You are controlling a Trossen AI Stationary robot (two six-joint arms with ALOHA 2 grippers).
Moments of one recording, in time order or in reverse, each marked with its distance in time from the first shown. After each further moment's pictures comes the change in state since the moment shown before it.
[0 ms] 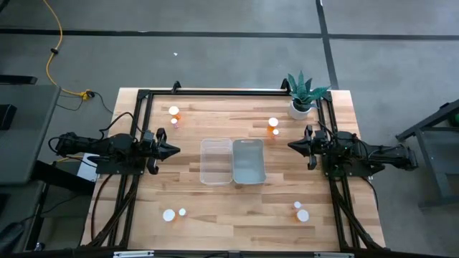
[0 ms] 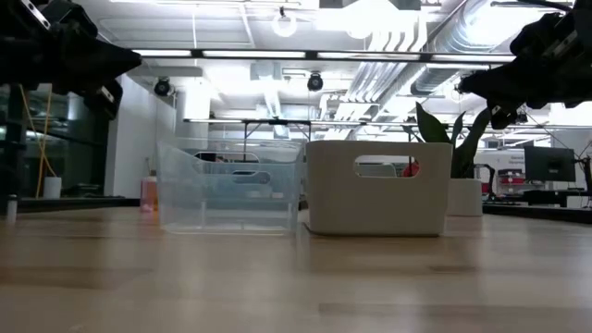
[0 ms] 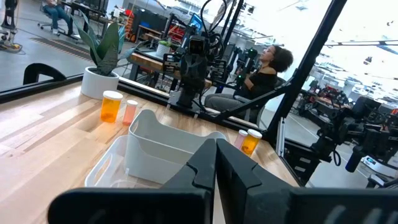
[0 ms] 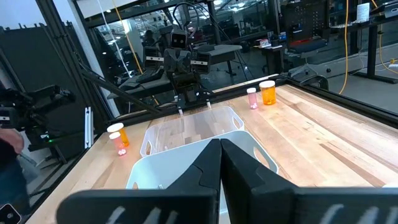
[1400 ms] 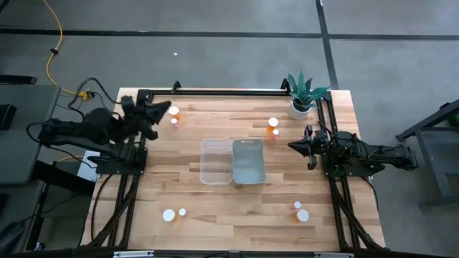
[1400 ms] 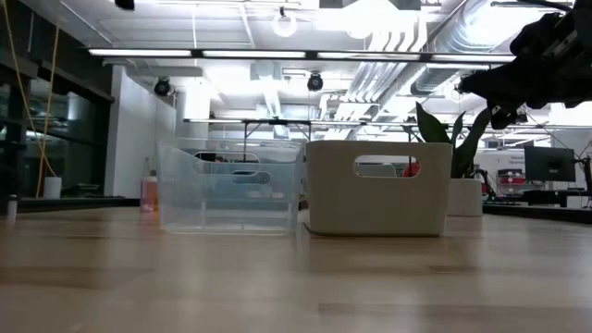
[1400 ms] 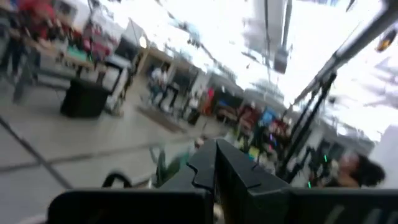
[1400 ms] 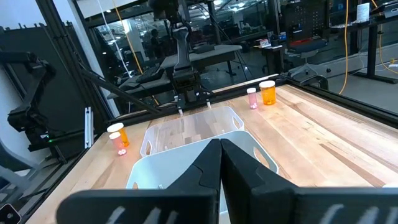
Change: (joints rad) left arm 0.028 0.558 0.662 0.167 -0.461 0.061; right arm 0.000 0.000 0.000 0.000 0.000 0.000
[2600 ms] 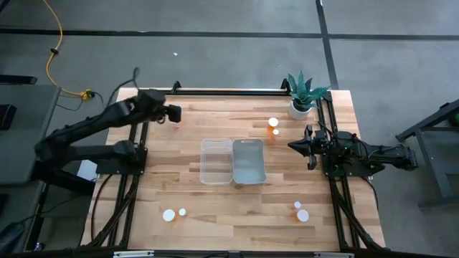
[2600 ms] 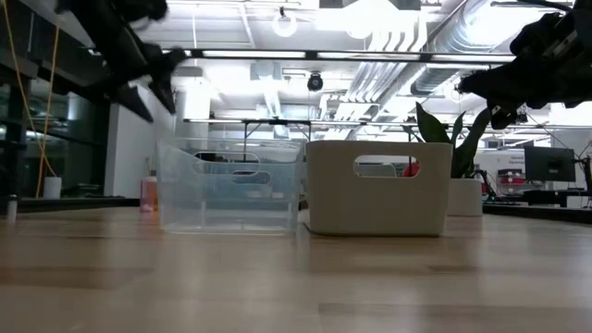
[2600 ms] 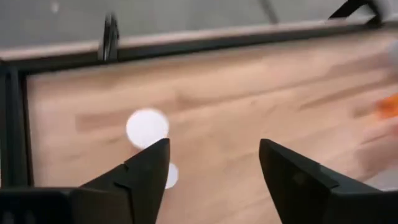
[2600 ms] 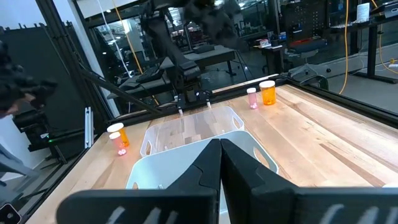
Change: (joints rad) left arm 0.712 0.355 0.102 -0.942 0.349 -0.380; right arm 0.000 0.000 0.000 0.000 0.000 0.000
